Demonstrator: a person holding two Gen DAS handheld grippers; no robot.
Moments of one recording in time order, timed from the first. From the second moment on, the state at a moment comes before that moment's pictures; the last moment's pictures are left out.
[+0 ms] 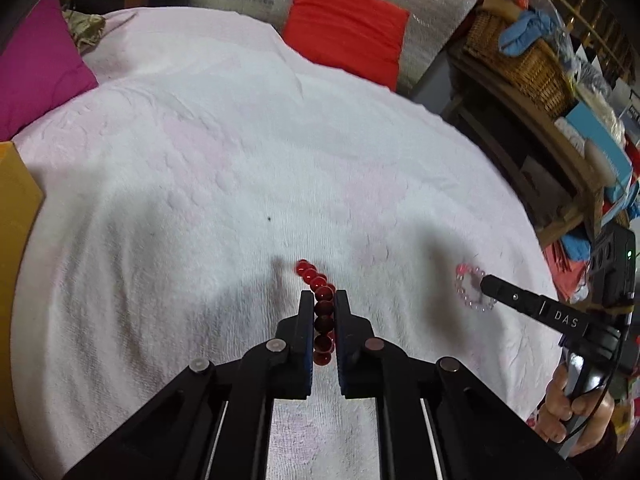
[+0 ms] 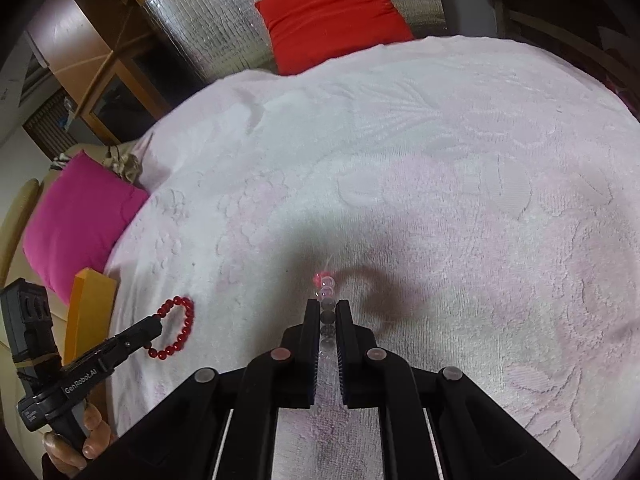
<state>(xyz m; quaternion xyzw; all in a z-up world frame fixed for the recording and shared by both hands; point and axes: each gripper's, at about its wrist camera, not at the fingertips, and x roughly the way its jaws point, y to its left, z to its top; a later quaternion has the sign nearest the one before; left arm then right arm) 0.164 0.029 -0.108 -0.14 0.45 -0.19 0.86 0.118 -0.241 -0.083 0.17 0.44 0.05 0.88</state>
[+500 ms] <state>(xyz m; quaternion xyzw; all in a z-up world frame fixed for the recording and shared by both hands) 0.150 0.063 -0.079 -0.18 0.40 -0.20 0.88 0.113 -0.220 -0.065 0.20 0.40 0.10 0.89</state>
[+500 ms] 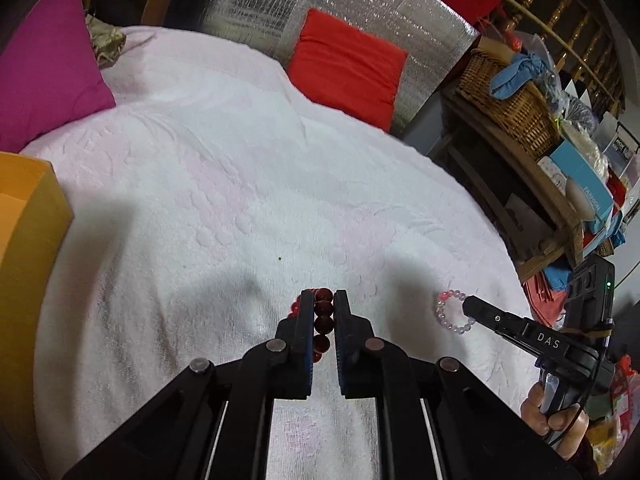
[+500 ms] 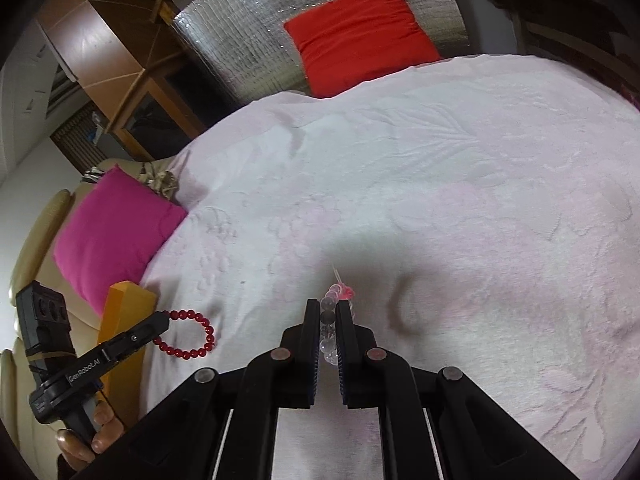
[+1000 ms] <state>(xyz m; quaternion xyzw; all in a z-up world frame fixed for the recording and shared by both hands) 0.076 0.129 -0.008 -0.20 0.35 -0.15 0.90 0.109 -0.134 -0.030 0.18 0.38 0.21 0.88</state>
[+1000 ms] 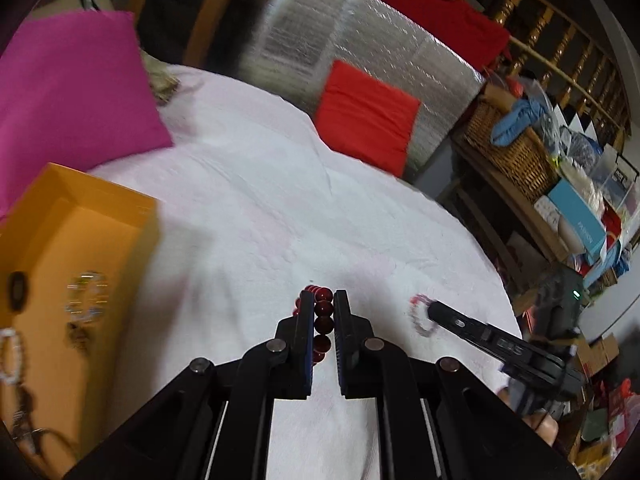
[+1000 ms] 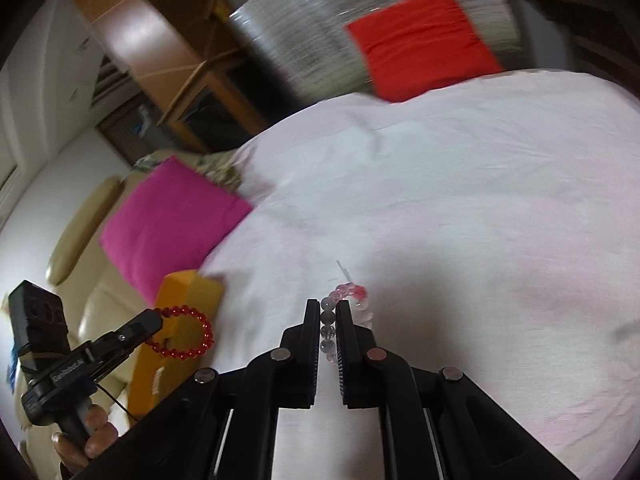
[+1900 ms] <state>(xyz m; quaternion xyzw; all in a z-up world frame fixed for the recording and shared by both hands) 0.072 0.316 -0.107 -0.25 0.49 0.01 0.83 0.225 0.245 -0.108 0.01 0.56 0.34 0.76</state>
